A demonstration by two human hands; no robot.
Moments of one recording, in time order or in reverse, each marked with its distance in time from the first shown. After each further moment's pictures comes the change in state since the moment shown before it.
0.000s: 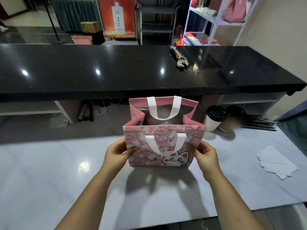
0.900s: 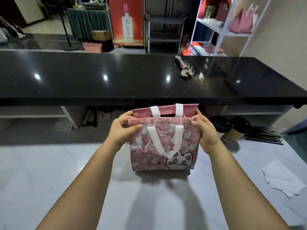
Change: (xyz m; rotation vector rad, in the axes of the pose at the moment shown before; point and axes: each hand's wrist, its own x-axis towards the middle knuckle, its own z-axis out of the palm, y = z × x) left_hand 0.069 0.066 0.011 0.021 -0.047 0.122; right_hand 0.093 -0.064 0.015 0.228 -0.252 0.018
